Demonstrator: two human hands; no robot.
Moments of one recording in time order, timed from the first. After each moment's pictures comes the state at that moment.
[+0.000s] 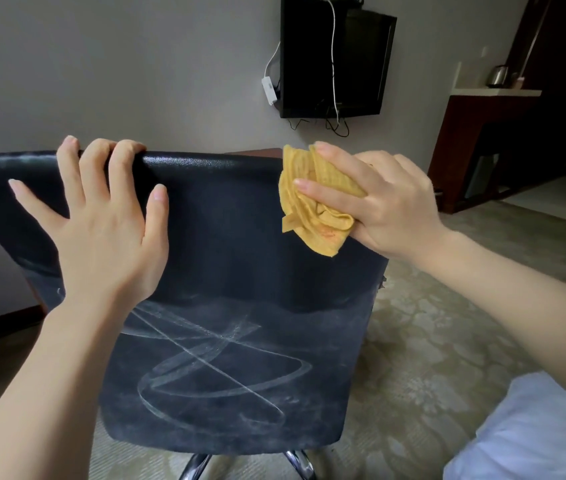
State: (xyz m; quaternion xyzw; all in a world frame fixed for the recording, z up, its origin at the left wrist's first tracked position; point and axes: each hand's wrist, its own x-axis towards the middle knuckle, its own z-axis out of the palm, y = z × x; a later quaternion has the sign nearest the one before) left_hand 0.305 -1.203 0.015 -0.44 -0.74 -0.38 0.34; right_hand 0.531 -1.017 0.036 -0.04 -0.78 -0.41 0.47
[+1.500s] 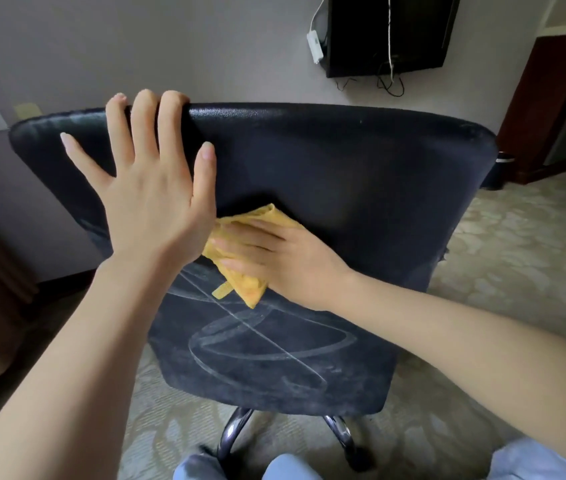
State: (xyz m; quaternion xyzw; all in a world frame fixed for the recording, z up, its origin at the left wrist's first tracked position) left_hand 0.309 -1.202 0.017 -0.42 -0.78 -0.30 0.37; right_hand 0.414 -1.069 -0.066 0.03 -0.85 -0.50 0.19
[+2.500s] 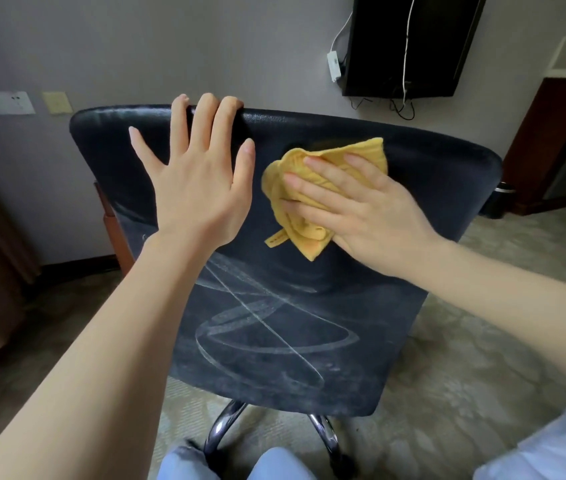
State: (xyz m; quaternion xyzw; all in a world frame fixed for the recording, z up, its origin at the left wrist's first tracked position) left_hand 0.316 -1.213 0.022 -0.44 -0.77 -0.32 0.32; right_hand 0.476 -1.065 0.000 -0.01 -0.79 -0.54 0.28
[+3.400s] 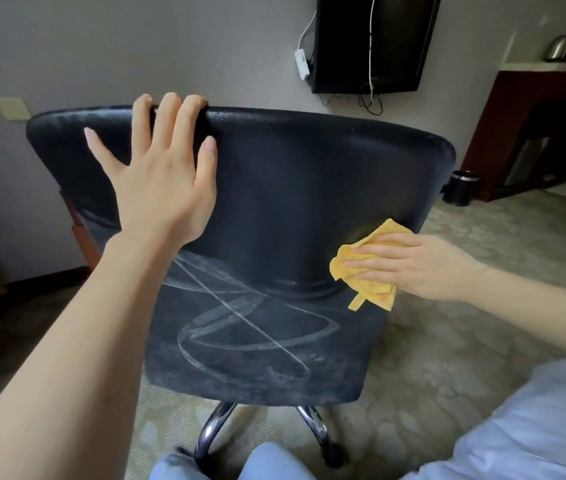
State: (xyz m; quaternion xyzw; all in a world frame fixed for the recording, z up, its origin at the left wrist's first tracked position) left_hand 0.314 -1.216 0.025 -0.46 -0.77 -0.32 0.32; right_hand 0.579 -1.004 -0.056 0.05 -0.89 -0.46 0.05
